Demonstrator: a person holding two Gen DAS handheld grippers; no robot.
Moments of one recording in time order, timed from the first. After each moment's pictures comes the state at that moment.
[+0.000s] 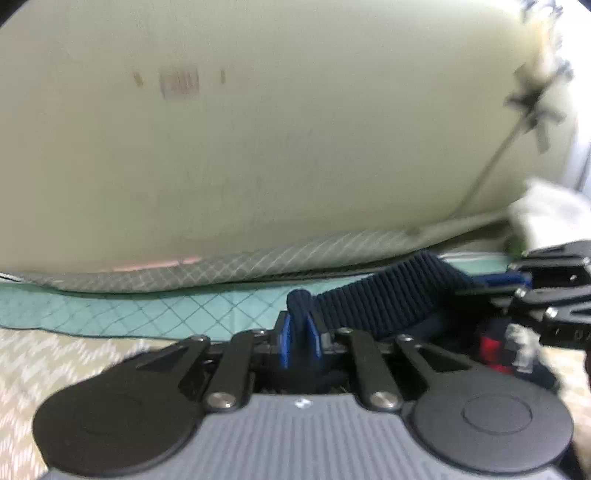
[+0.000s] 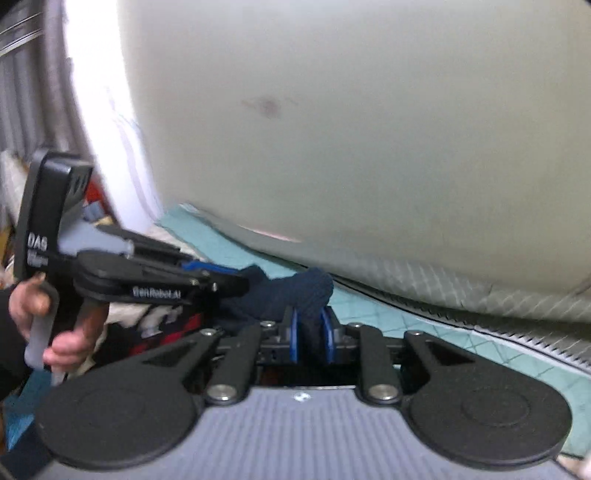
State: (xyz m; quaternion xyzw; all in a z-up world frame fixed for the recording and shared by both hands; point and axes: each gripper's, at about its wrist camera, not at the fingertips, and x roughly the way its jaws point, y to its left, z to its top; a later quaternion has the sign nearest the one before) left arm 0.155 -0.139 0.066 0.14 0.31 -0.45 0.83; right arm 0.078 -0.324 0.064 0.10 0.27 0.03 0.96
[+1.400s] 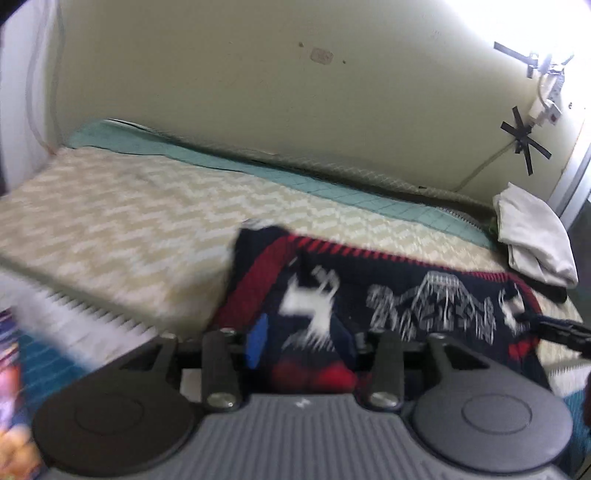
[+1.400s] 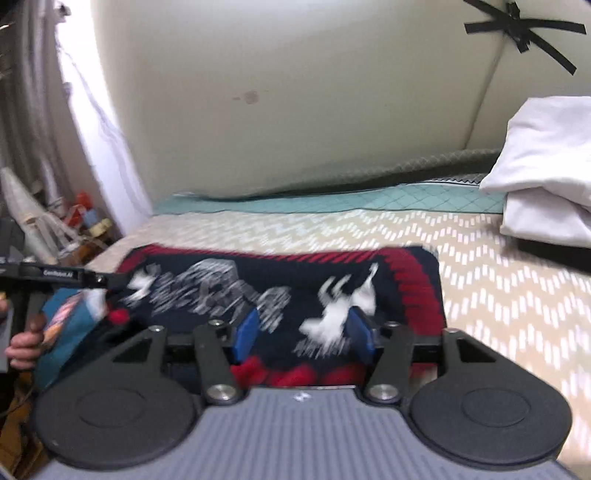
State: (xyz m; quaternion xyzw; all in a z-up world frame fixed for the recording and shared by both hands) left arm 0.064 0.084 0.024 0.03 0.37 -0.38 0.85; right arm -0.160 -0.242 0.021 0.18 0.25 -0.07 0.95
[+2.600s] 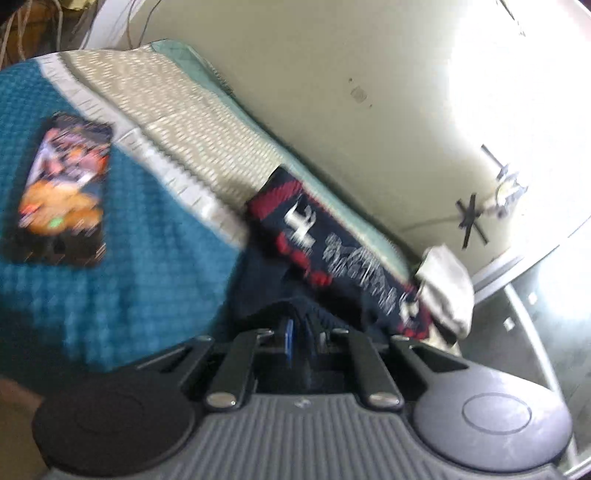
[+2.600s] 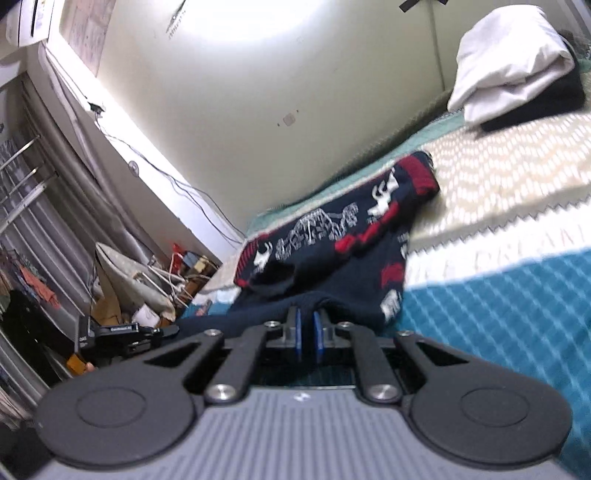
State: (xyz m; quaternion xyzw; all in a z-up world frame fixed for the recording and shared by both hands) left arm 0.007 0.211 0.024 -0.22 0.43 -0.41 0.78; right arm -0.311 -0.197 0.012 0.36 0.18 0.01 0.91
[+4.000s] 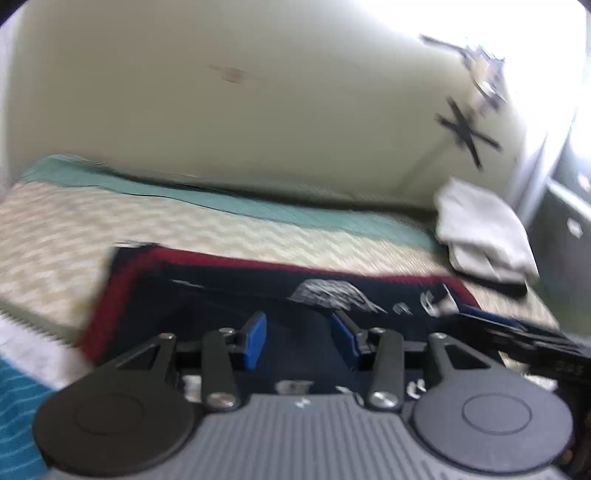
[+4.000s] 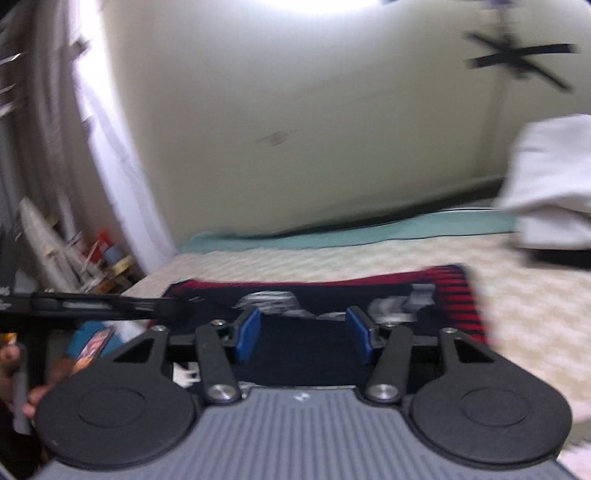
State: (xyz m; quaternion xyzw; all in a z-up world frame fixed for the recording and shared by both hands) left arm 0.005 -0.011 0.034 0.04 0.32 -0.44 0.84; right arm -0.141 -0.180 0.029 0.19 0.18 -0.07 0.96
